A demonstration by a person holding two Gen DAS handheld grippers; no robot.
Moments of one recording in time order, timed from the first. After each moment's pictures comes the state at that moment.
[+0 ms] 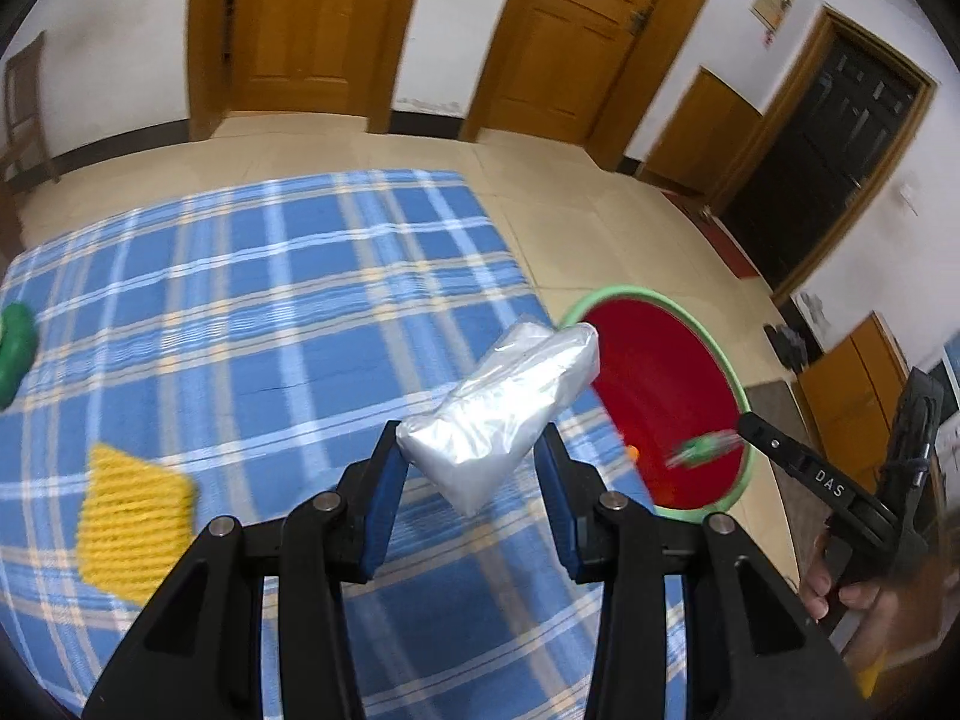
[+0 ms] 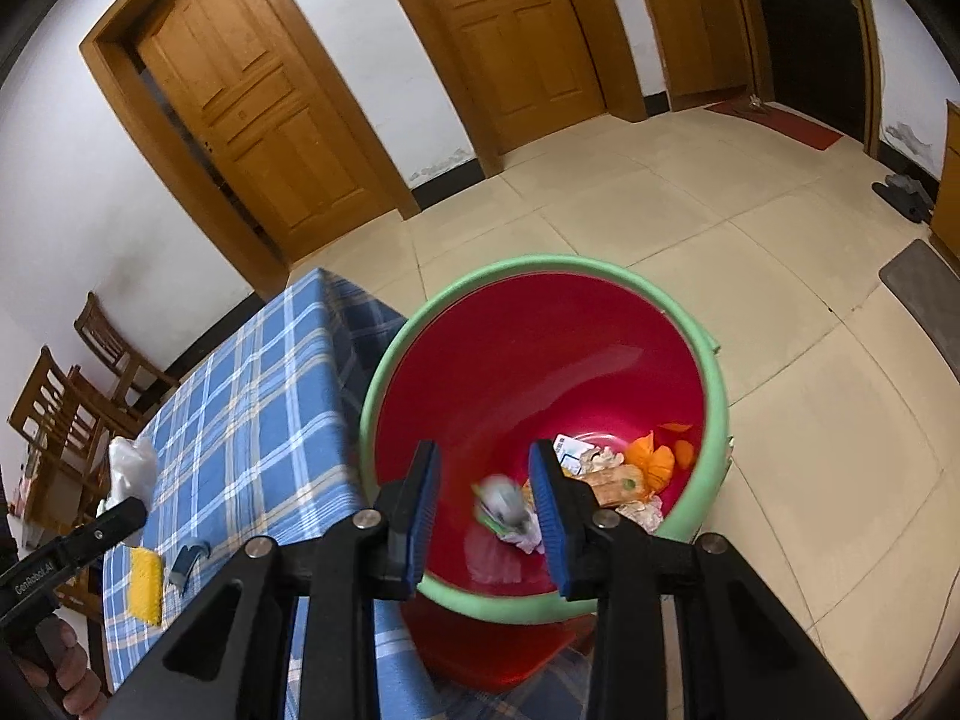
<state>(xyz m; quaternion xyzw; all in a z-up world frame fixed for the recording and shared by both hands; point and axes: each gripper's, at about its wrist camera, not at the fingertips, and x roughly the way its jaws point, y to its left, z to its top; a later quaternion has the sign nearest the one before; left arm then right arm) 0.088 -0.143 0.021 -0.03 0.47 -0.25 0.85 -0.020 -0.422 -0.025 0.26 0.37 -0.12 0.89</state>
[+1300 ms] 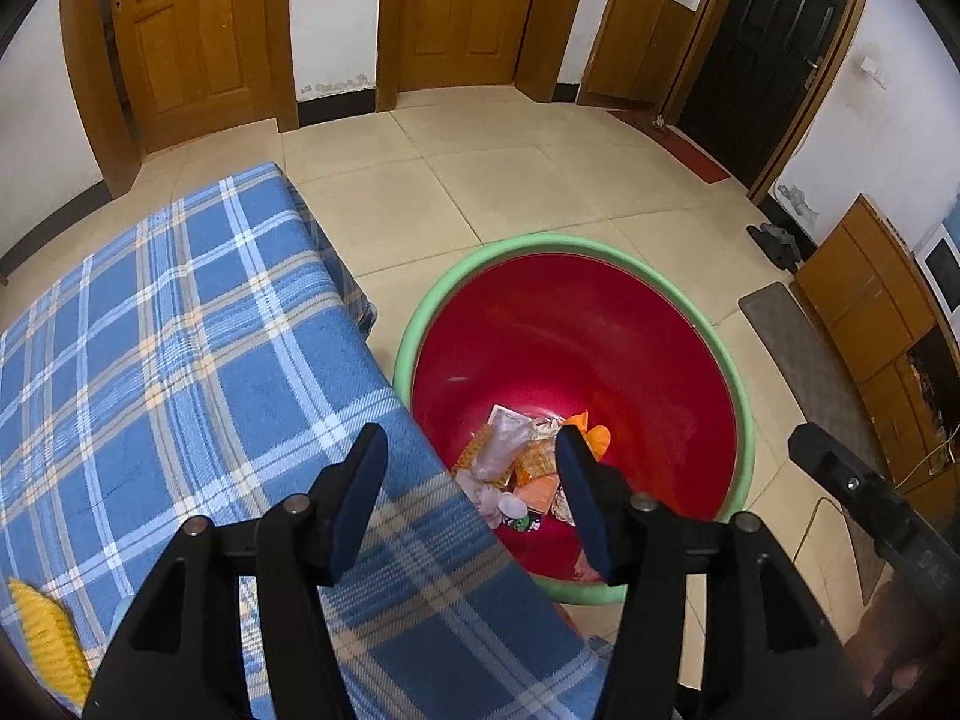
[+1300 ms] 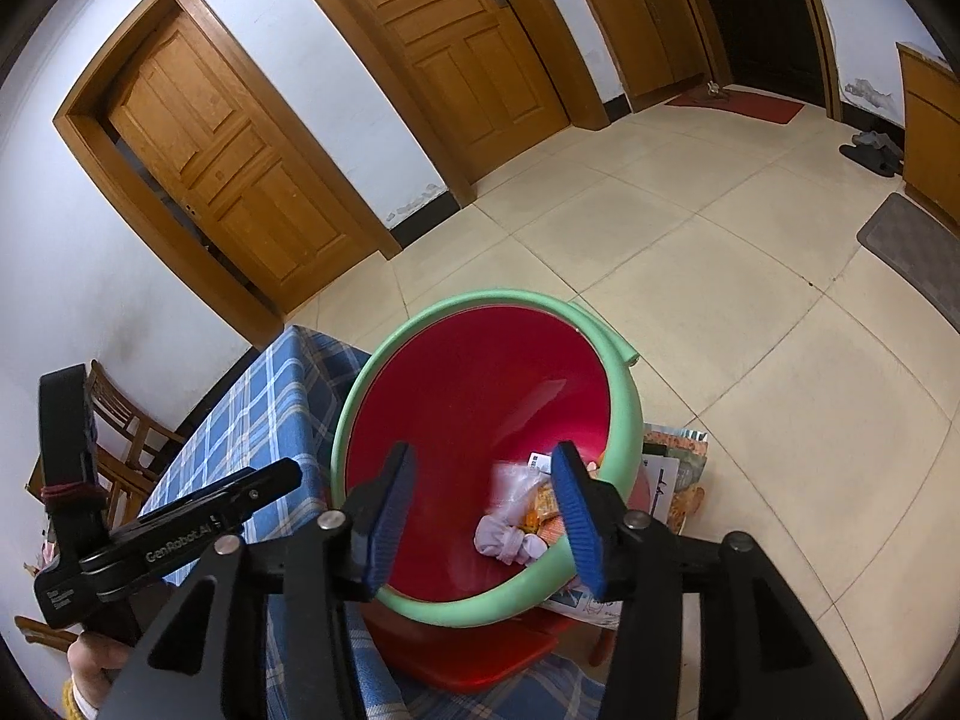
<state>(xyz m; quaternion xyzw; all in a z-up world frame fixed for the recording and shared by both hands) 0.097 -0.291 -0.004 0.08 0.48 -0.31 0.82 -0.059 -0.463 -0.023 0.31 0.33 -0.15 0.88</state>
